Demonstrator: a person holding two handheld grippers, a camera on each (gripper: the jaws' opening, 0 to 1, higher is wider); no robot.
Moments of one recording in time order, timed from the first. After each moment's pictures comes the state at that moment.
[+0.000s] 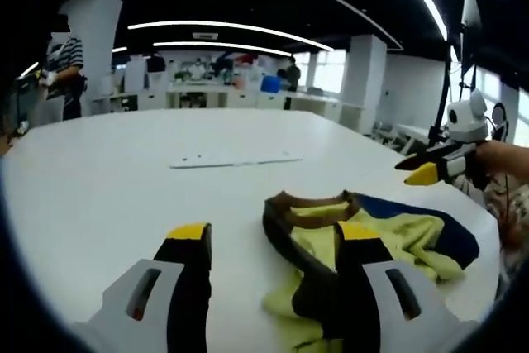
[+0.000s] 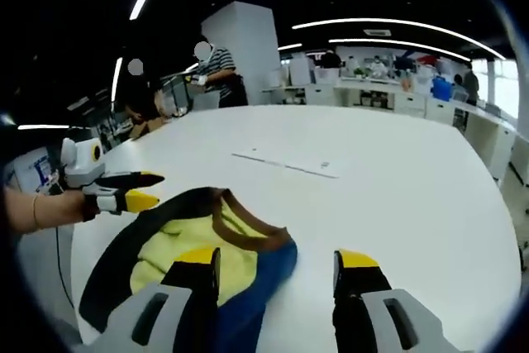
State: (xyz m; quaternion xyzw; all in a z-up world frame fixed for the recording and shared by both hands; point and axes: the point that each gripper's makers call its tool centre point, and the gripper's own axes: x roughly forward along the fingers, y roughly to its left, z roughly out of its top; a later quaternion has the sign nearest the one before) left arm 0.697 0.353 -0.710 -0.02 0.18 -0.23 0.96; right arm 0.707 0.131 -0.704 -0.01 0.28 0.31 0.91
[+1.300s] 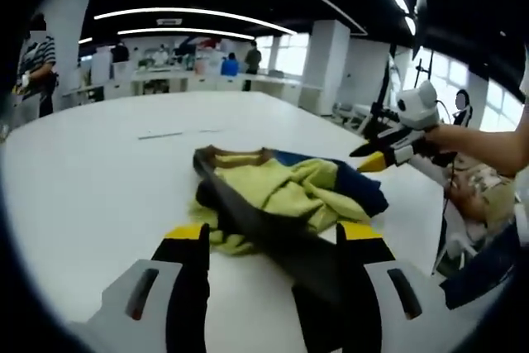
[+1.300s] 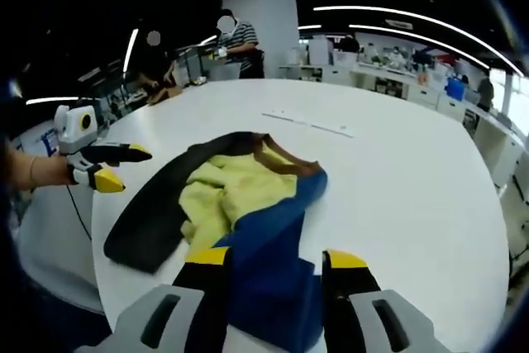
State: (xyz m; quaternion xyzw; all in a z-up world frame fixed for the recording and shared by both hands) left arm 0.557 0.321 -0.707 -0.02 0.23 -0.32 0.92; right arm 0.602 0.109 -0.728 -0.07 0.32 0.33 0.88
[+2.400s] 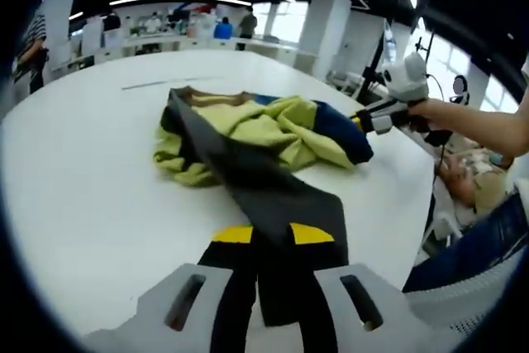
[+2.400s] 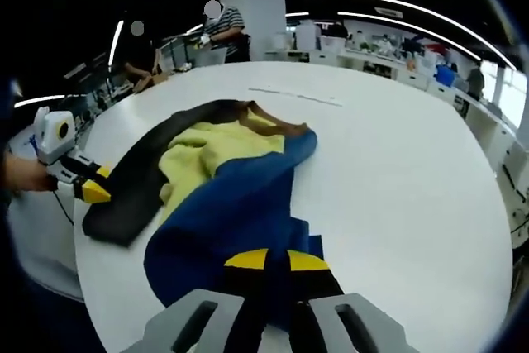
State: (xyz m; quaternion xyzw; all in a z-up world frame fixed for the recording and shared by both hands) left arm 0.517 0.306 -0.762 -0.01 0.32 -0.33 0.89; right arm 0.601 0.088 -0.768 -0.09 0.35 0.29 0.89
